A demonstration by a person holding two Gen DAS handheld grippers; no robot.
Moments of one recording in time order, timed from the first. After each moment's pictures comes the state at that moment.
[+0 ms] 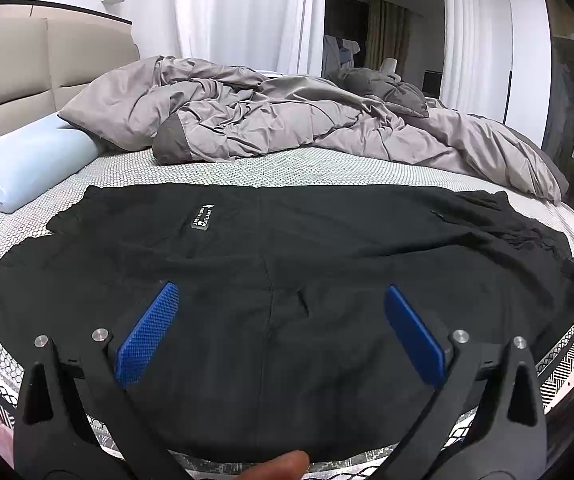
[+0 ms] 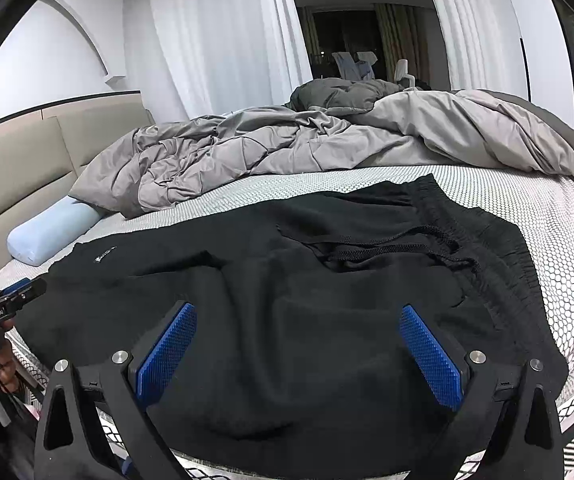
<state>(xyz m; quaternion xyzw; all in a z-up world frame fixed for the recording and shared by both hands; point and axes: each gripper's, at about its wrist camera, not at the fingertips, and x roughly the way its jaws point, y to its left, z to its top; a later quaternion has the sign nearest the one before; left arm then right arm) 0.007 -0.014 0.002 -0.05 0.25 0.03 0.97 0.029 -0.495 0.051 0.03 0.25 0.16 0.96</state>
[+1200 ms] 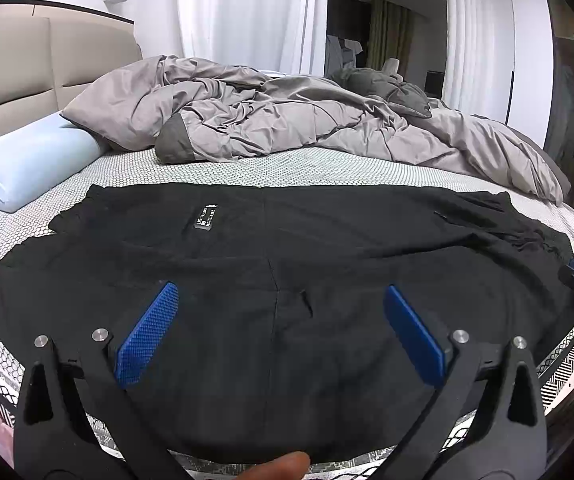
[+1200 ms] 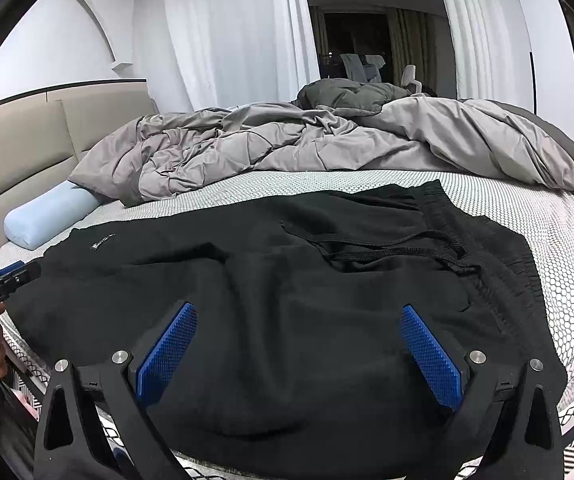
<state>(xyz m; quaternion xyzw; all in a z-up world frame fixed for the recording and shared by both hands) 0.008 -0.009 0.001 -0.05 0.25 0.03 0.97 0.031 -0.488 0.050 0.00 0.25 0.16 0.96</state>
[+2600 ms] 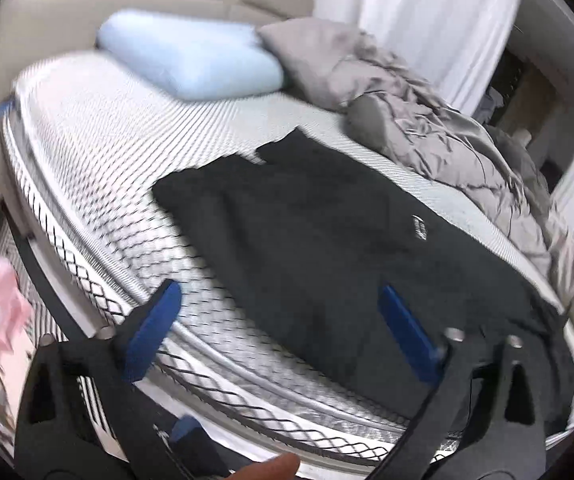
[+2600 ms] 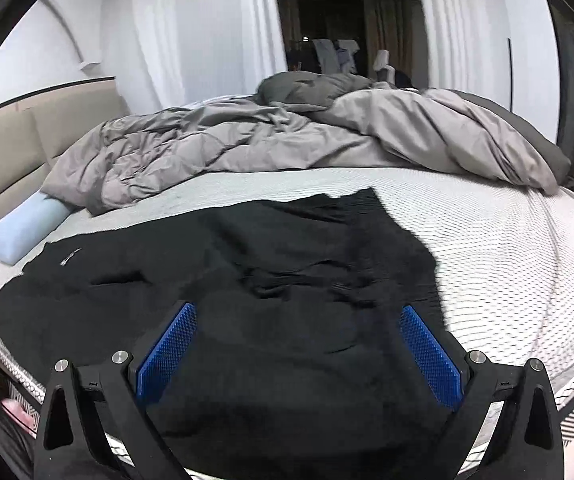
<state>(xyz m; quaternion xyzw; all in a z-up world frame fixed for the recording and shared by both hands) -0.066 0.230 -0.027 -0.28 0.29 0.21 0.89 0.061 -0.564 0.087 0.01 0.28 0.11 0.95</state>
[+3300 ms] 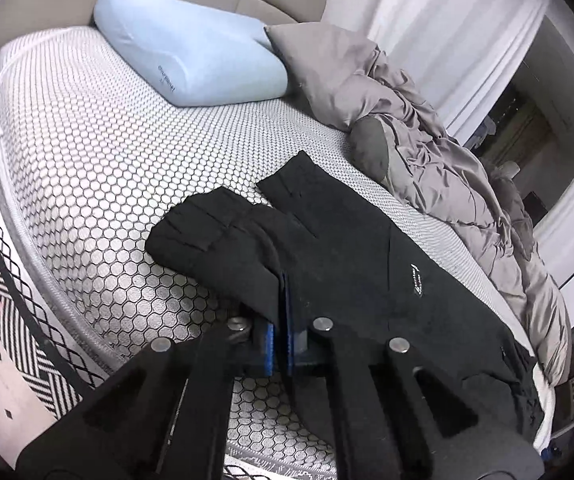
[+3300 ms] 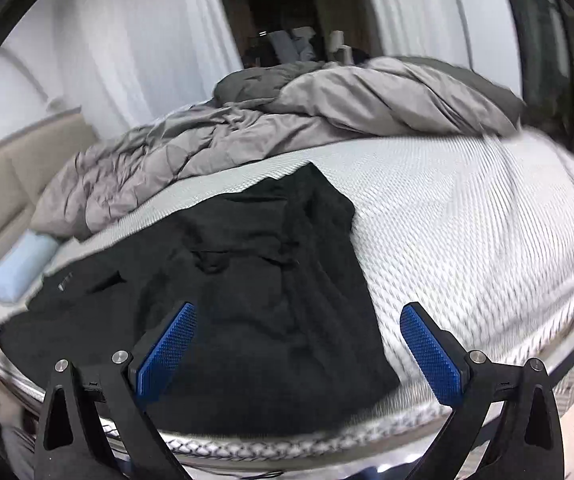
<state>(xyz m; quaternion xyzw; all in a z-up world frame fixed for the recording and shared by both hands) -0.039 0.323 -0.041 -0.32 0.27 0.19 0.89 0.026 -0.633 0.075 0.11 0.31 0.08 0.94</state>
